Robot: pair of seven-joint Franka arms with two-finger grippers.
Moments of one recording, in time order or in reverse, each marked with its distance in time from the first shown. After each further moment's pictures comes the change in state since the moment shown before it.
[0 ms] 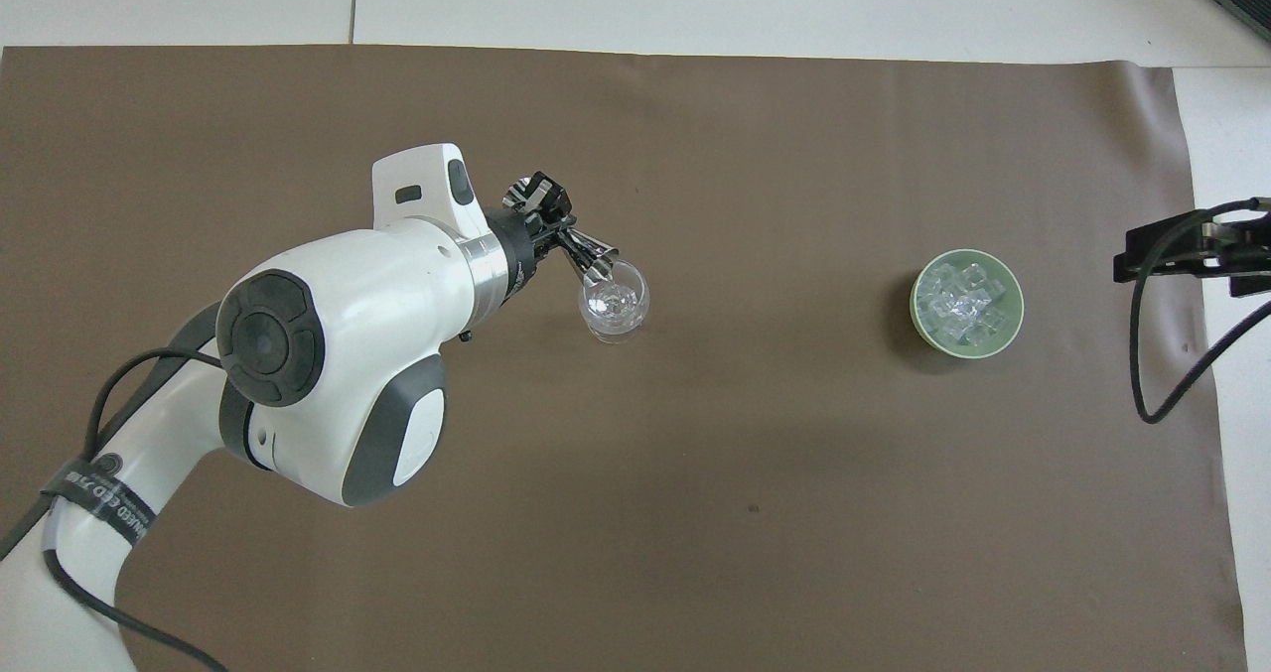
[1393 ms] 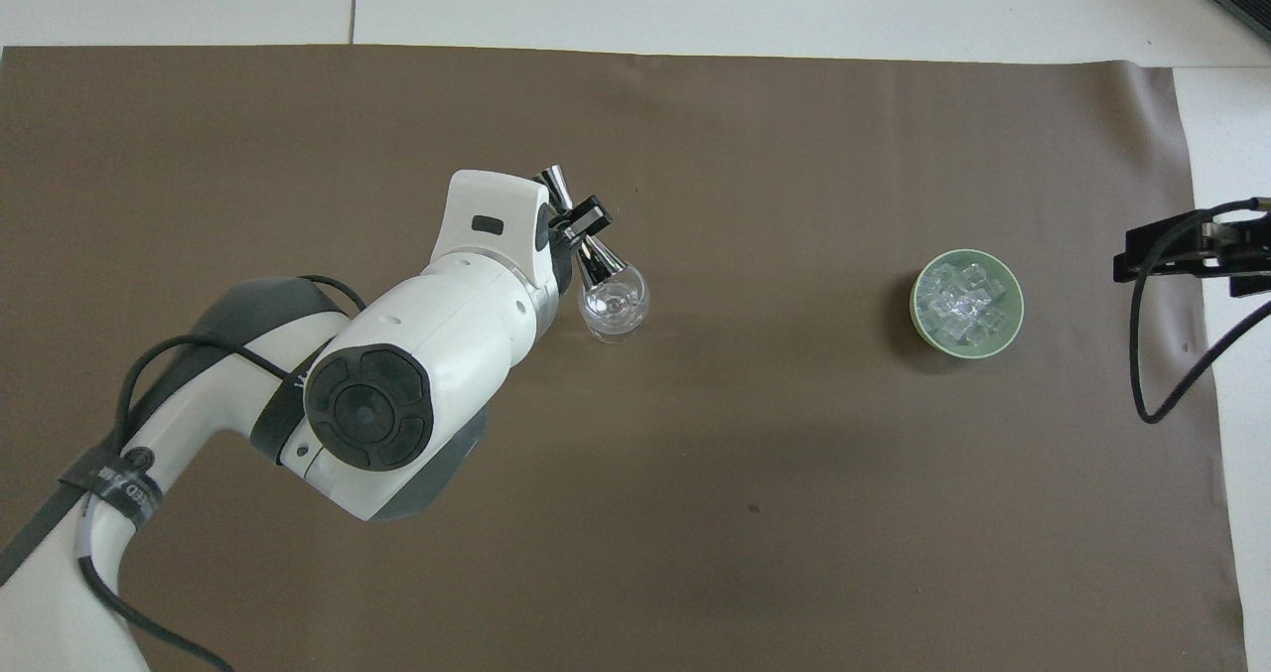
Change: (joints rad) left arm -0.001 0.008 -0.043 -0.001 0.378 0.044 0.003; right arm 0.000 0.000 0.000 0.000 0.000 0.000 0.000
